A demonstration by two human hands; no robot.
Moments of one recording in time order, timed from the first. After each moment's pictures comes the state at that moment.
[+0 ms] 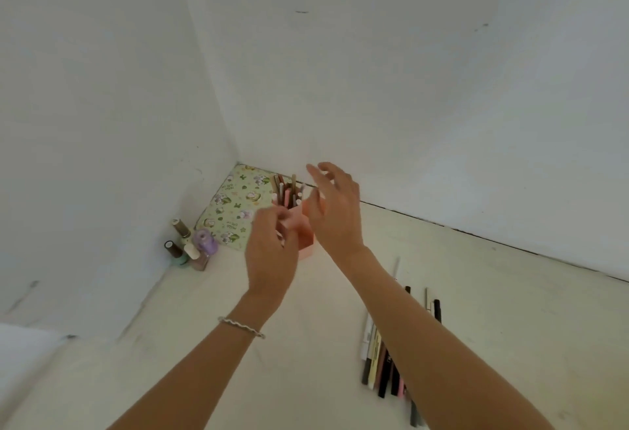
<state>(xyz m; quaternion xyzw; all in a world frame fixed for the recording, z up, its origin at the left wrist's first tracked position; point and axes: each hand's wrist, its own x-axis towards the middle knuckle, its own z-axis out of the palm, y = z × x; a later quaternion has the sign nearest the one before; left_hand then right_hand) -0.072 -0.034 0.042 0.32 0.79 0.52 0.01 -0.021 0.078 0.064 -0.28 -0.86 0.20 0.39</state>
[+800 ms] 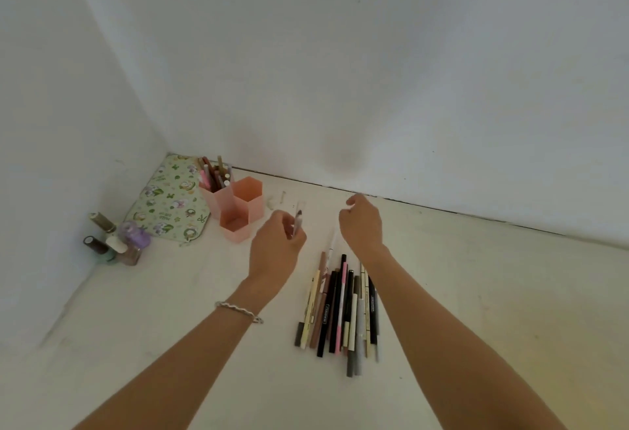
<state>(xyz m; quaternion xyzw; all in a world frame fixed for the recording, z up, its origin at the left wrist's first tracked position) 0.019 0.010 0.031 0.37 0.82 0.39 0.21 0.126 0.136 0.029 -0.59 -0.72 0.32 0.18</state>
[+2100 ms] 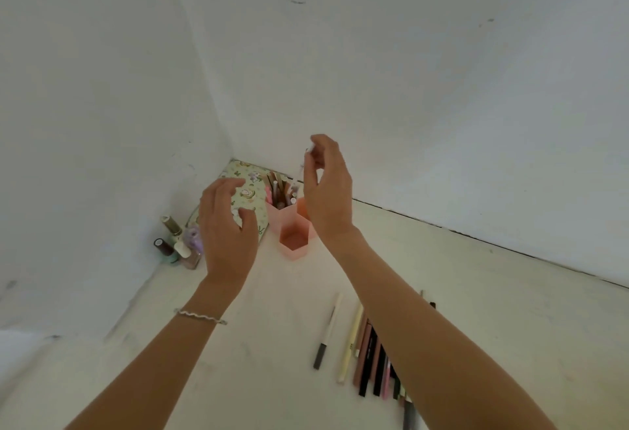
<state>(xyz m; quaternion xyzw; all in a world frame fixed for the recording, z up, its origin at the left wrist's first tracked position) -0.117 -0.043 0.053 0.32 0.80 0.50 -0.12 -0.044 0.090 0.087 -0.28 -0.77 0.34 0.46</state>
